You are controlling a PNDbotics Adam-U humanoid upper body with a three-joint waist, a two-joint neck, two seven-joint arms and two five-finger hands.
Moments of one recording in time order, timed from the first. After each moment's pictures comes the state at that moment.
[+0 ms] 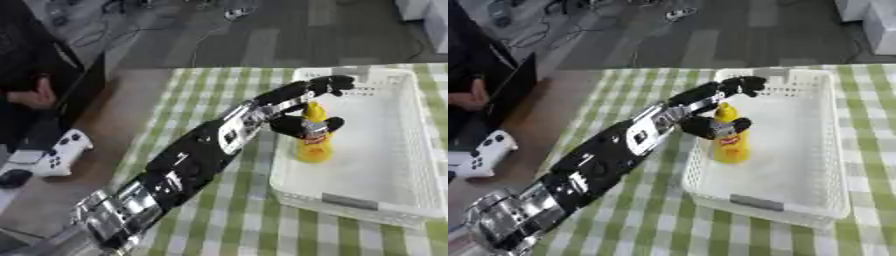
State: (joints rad) left arm -0.88 0.31 -0.36 -0.98 -0.42 -0.61 -0.04; right arm -0.59 -0.19 0.12 -1.99 -0.06 -0.51 -0.54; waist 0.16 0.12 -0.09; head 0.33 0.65
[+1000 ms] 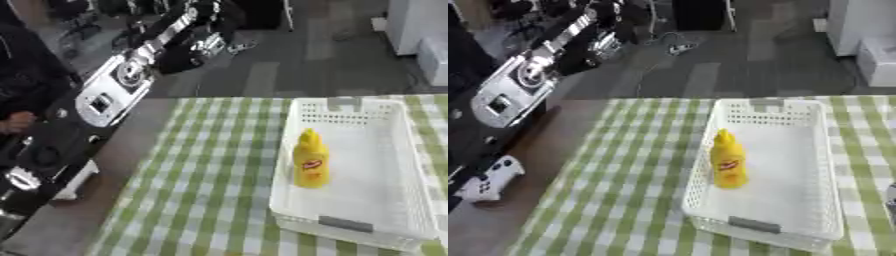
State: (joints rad) left arm -0.82 0.73 -0.33 -1.48 0.02 -0.27 0.00; right arm -0.46 -0.30 0.11 -1.99 0.01 -0.51 -0.57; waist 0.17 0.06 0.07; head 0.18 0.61
